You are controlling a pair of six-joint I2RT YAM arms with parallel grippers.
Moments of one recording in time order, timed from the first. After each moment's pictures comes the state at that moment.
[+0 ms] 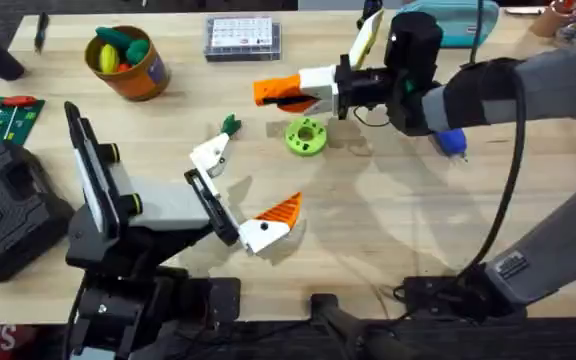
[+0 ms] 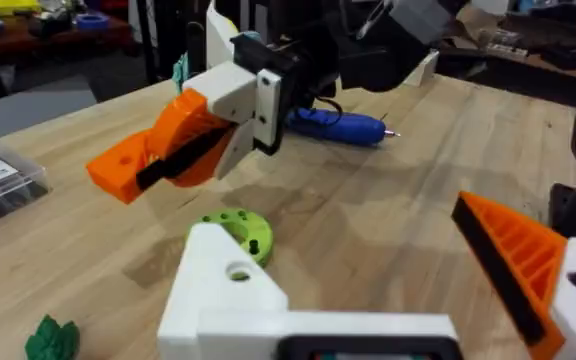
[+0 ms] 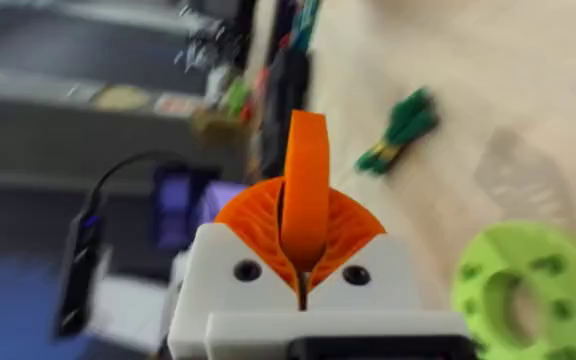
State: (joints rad) left arm -0.13 0.00 0.01 -0.07 0.86 -0.03; right arm 0.34 1.90 0.86 0.78 -1.19 1.14
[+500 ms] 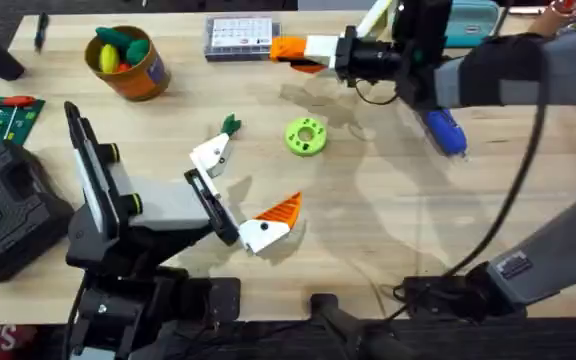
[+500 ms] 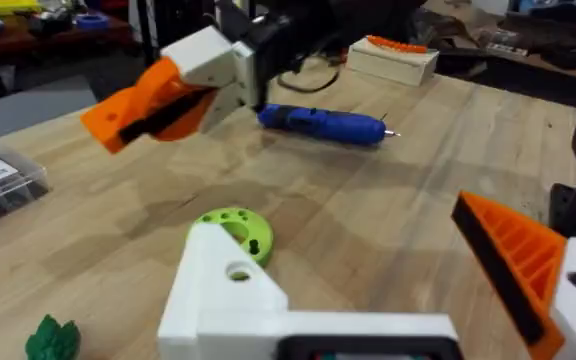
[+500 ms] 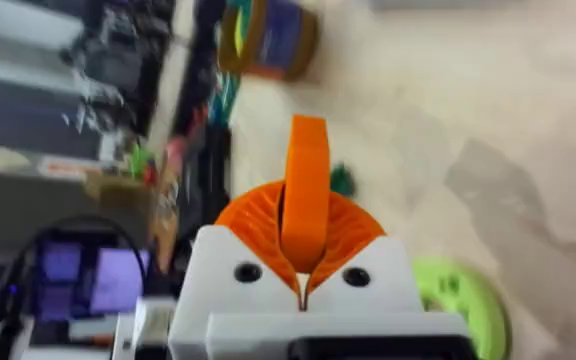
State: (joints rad) left arm -0.13 0.00 0.01 -0.07 0.86 -0.03; right arm 0.29 1.87 0.99 0.54 -0.87 0.82
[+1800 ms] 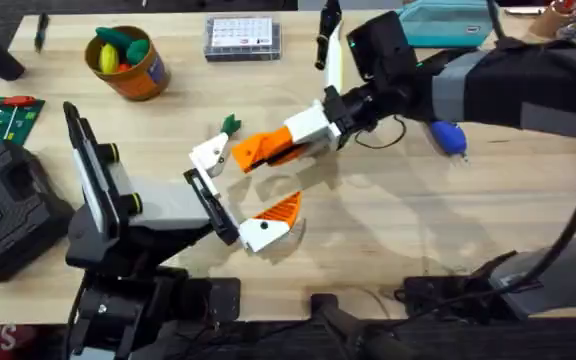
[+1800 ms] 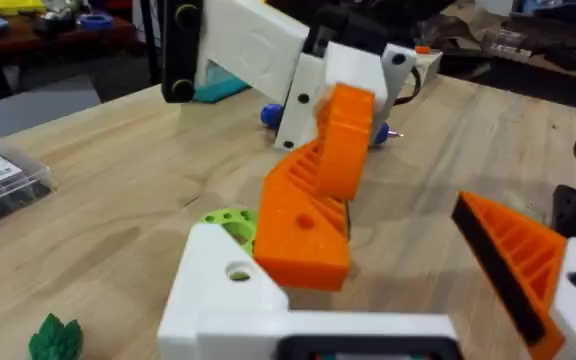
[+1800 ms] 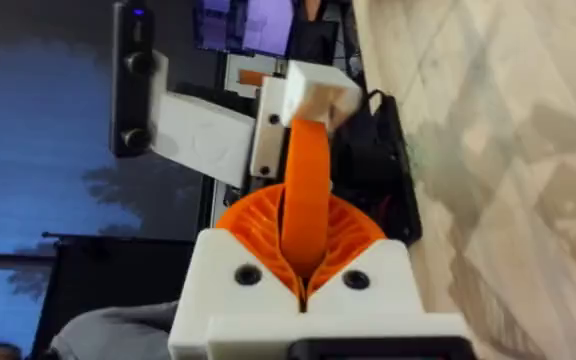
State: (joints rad) left arm -0.13 0.00 0.01 -0.07 0.86 -0.03; right arm 0.49 1.71 0.99 -0.23 -1.42 0.42
